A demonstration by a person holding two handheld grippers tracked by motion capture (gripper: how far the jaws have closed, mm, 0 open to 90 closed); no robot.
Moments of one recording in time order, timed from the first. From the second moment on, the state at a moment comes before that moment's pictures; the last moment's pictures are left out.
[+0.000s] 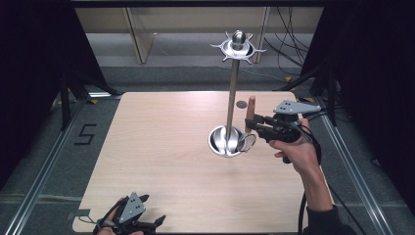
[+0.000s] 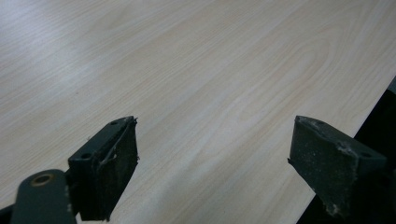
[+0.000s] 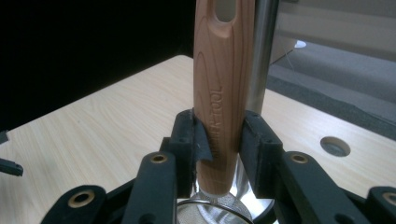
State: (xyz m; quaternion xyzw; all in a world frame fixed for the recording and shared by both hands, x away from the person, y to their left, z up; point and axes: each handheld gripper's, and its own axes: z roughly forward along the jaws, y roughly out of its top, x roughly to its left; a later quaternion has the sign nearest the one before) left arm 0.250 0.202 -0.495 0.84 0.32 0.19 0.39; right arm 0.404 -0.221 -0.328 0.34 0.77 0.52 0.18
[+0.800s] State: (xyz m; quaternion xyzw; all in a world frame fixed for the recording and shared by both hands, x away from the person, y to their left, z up) left arm 0.249 0.202 -0.495 0.84 0.32 0.19 0.39; right arm 0.409 -0.215 -0.280 0.33 0.75 0.53 0.21
